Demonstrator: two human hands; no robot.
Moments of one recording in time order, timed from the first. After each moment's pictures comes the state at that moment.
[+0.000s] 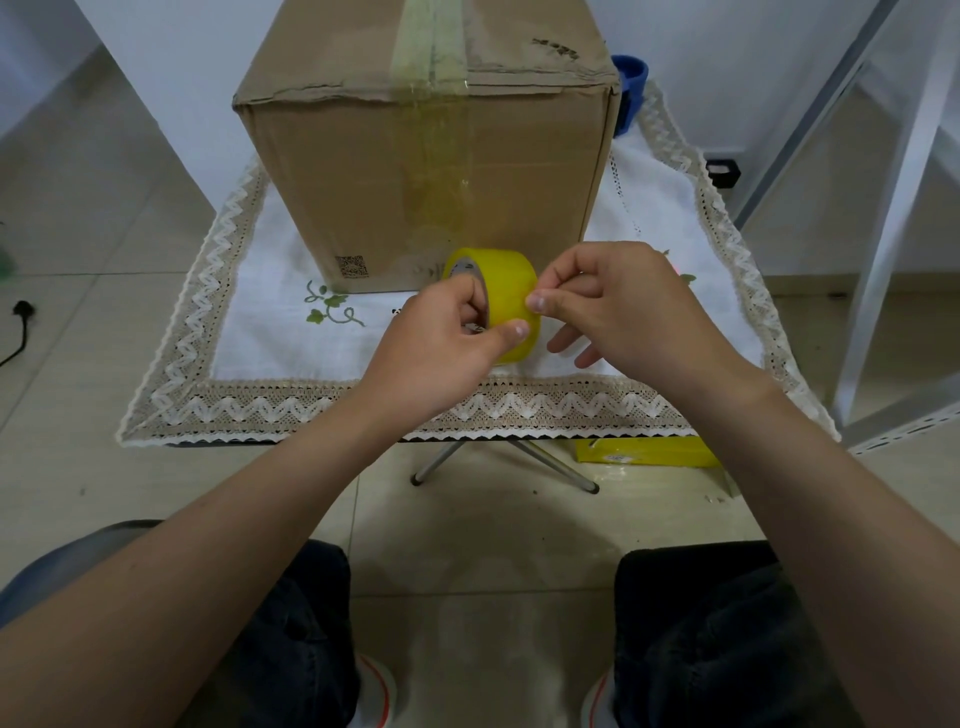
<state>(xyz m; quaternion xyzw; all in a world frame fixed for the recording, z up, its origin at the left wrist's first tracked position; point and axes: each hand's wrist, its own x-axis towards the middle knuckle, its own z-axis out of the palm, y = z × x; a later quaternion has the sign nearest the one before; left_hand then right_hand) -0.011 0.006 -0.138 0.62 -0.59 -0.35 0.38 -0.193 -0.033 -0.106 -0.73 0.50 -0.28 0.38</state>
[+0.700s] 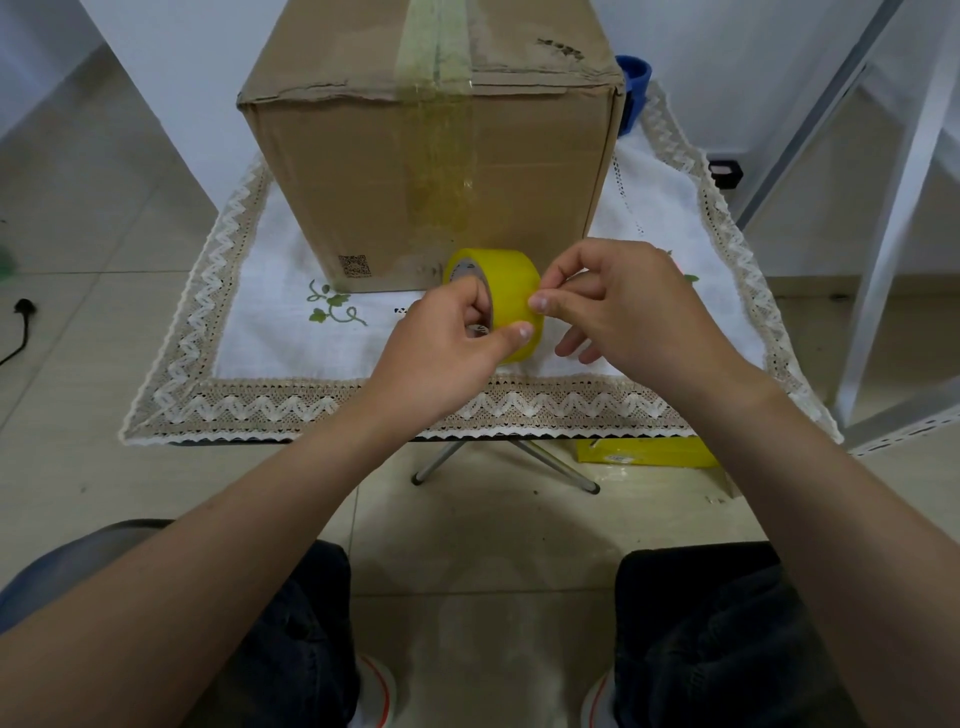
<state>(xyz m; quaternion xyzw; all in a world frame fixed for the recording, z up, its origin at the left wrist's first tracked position) -0.014 0.010 -0.138 0.62 -0.58 -0.36 0.38 -0.192 -0.034 -0.109 -0.74 0.50 -0.28 0.35</state>
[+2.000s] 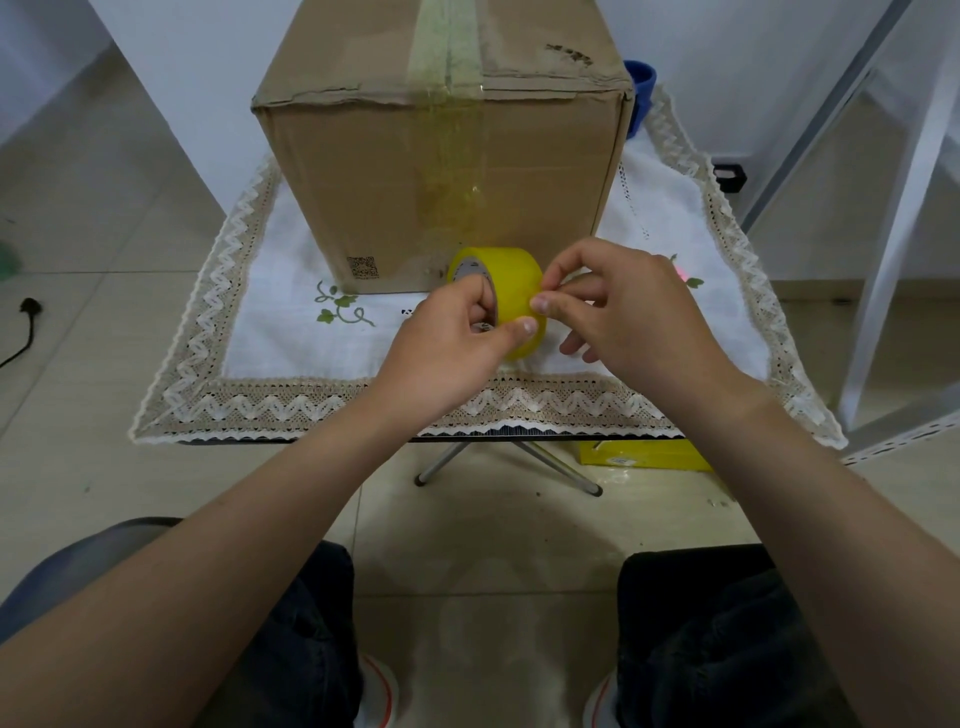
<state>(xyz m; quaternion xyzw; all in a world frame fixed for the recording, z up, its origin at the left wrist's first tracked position) -0.009 0.006 -0.138 0.63 -0.57 -0.37 0.38 -0.188 -0.032 -0.115 -0.75 0.49 -0.31 0.31</state>
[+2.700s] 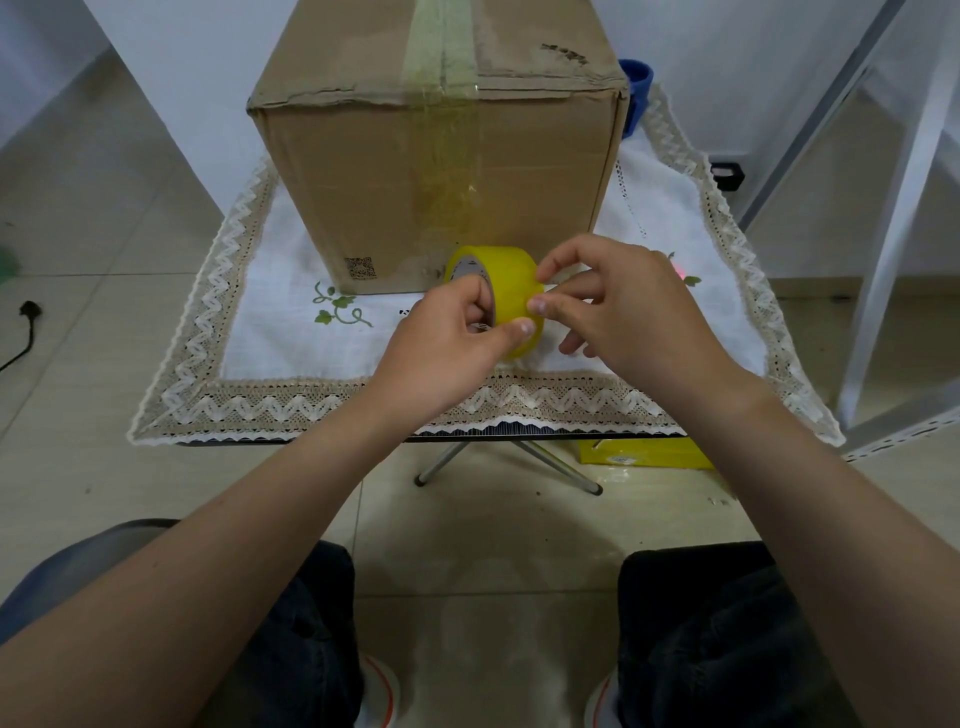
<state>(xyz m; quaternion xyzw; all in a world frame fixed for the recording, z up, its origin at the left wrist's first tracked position) -0.010 0.007 -0.137 0.61 -0.58 -0.37 0.39 -0.189 -0.033 -0.113 -0.75 0.50 -0.30 0.31</state>
